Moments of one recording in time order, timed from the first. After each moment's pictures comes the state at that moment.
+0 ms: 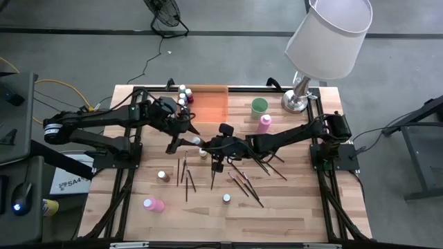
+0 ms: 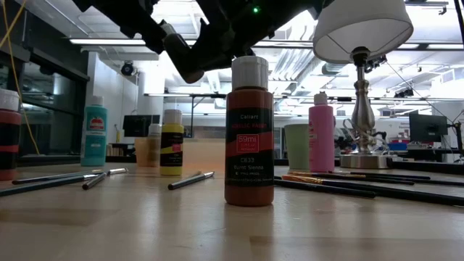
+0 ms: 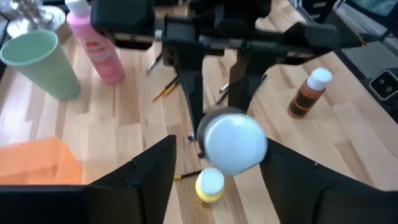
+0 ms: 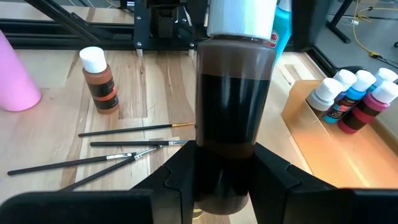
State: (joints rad) left arm 0.23 1.05 0.91 -0.44 0.36 0.28; right arm 0.12 1.86 1.29 0.08 0.33 0.06
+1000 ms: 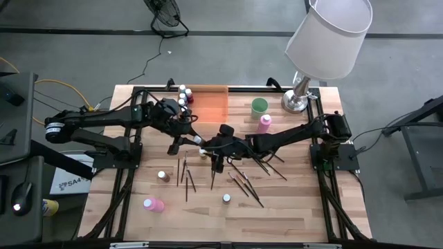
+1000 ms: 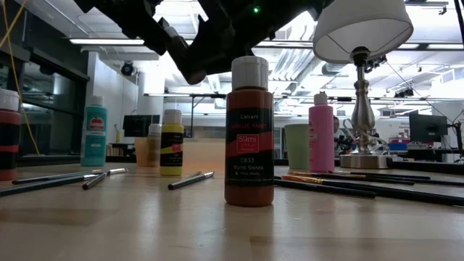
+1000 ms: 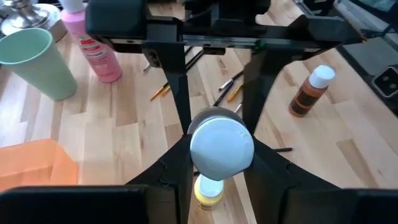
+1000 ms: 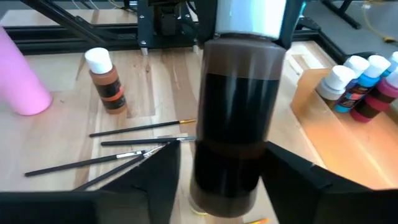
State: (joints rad) left arm 0.21 1.08 0.91 -0.42 0.35 0.28; right arm 0.12 1.86 1.29 0.06 0.30 0.13
